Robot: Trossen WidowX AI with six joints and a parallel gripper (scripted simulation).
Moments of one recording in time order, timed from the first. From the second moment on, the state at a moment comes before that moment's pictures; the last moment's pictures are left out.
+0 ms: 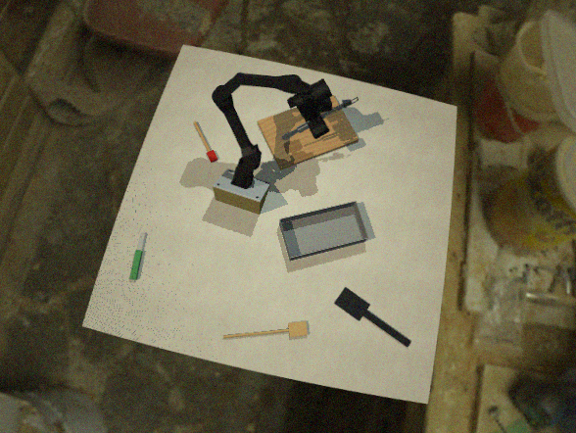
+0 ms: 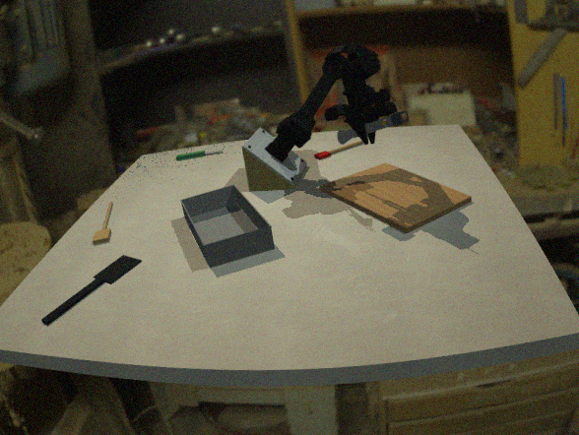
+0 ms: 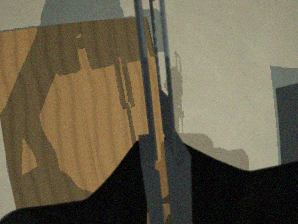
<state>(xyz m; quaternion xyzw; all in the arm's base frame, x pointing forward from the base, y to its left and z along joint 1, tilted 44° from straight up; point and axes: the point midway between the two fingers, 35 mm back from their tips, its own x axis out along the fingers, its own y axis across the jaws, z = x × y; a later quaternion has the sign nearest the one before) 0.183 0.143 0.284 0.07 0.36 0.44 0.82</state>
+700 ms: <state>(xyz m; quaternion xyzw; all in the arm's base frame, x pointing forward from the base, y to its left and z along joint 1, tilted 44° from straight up) 0.179 0.136 0.287 0.16 0.21 0.40 0.88</state>
